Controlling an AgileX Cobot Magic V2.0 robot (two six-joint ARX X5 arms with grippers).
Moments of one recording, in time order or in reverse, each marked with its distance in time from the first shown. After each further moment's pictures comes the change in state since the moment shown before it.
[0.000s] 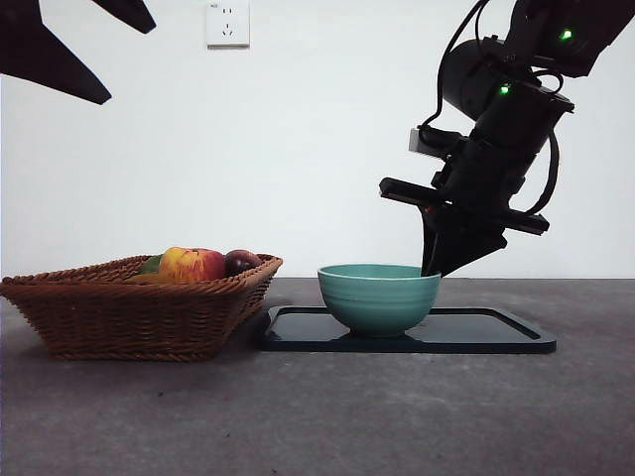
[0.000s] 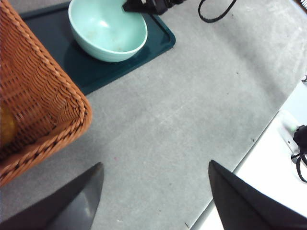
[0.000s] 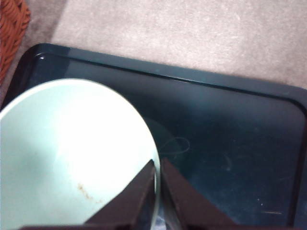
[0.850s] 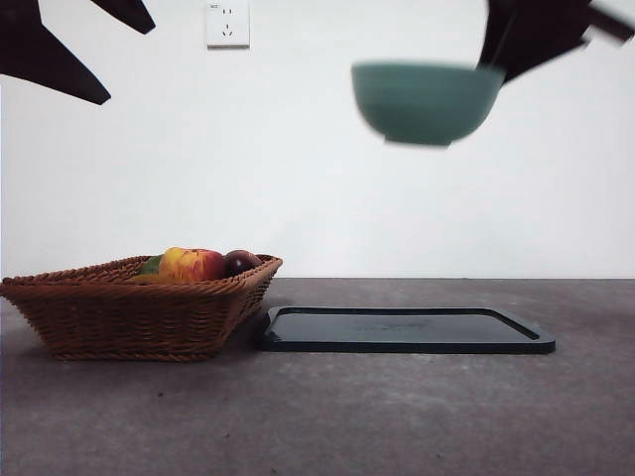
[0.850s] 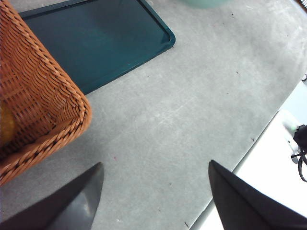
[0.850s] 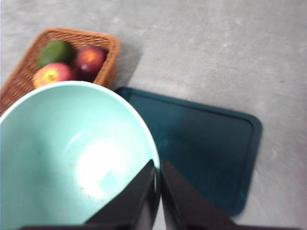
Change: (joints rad) left arm 0.000 0.000 0.000 0.000 0.000 0.001; right arm 0.010 -0.559 0.000 -0.336 -0.030 -0.046
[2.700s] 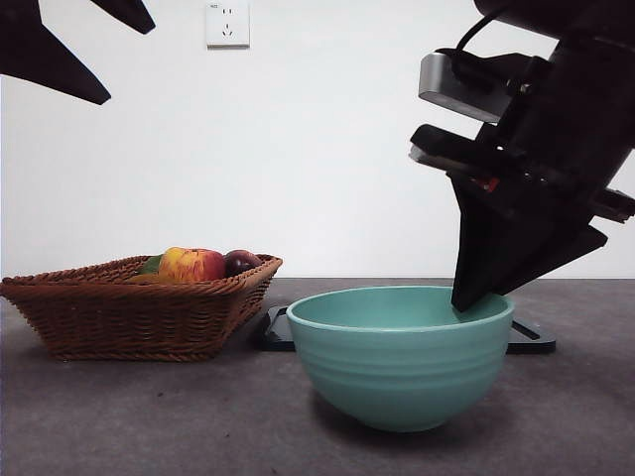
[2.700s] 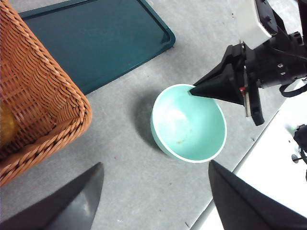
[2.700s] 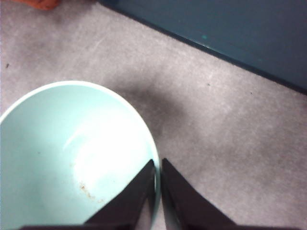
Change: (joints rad) left arm 0.000 0.000 0.000 0.000 0.000 0.002; right arm 0.314 0.035 -0.487 0.243 0.108 0.086
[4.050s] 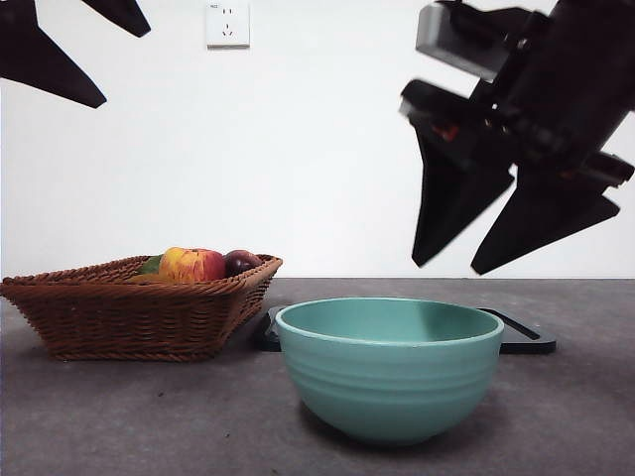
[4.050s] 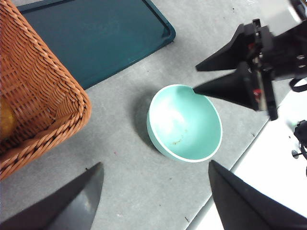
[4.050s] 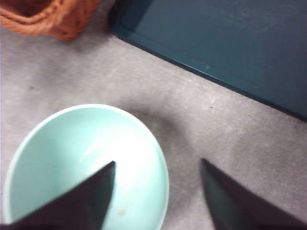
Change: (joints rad) left arm 0.000 0.000 0.000 -0.019 0.000 0.008; right arm 0.051 -0.093 0.000 0.011 0.061 0.023
